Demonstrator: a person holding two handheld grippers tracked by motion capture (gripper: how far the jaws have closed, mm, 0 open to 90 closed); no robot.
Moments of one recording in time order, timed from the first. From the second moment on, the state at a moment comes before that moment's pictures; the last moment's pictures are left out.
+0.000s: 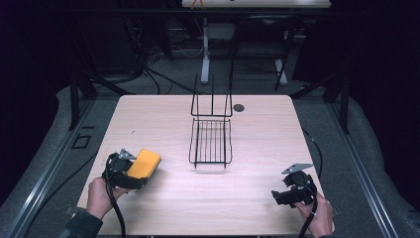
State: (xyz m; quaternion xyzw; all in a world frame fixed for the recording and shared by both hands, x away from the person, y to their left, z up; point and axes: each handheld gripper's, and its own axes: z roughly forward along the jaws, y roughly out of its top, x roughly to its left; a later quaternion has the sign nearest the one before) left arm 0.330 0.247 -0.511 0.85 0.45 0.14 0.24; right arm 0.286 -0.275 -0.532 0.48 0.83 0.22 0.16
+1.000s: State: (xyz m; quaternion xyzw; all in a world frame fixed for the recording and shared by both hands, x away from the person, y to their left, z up) left arm 0.341 0.226 -0.488 0.85 0.42 0.15 0.27; right arm 0.286 -0.274 -0.533 0.48 0.83 0.22 0.16
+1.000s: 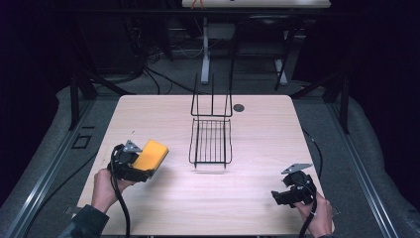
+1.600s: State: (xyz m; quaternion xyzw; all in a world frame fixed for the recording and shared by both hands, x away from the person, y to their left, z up) left arm 0.351 0.211 -0.475 0.86 0.40 0.16 0.29; right arm 0.285 -0.274 -0.530 0.48 0.83 0.22 0.17
